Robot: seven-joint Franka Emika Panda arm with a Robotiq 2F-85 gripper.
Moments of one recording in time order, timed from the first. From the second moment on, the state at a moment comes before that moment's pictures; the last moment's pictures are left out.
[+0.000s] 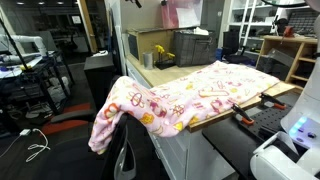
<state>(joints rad) 0.88 0.84 -0.16 -0.37 -0.37 0.83 0.54</state>
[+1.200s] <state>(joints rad) 0.64 0.84 -0.10 -0.37 -0.20 1.32 0.86</state>
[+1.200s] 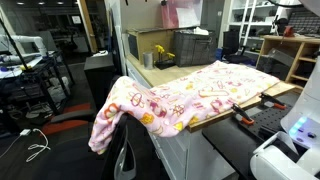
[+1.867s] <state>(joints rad) 0.52 0.86 -0.02 -0.37 -0.08 1.26 0.99</state>
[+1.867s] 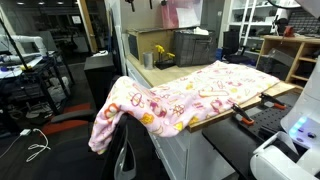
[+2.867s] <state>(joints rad) 0.34 1.00 0.07 -0.38 0.06 0.99 0.85</state>
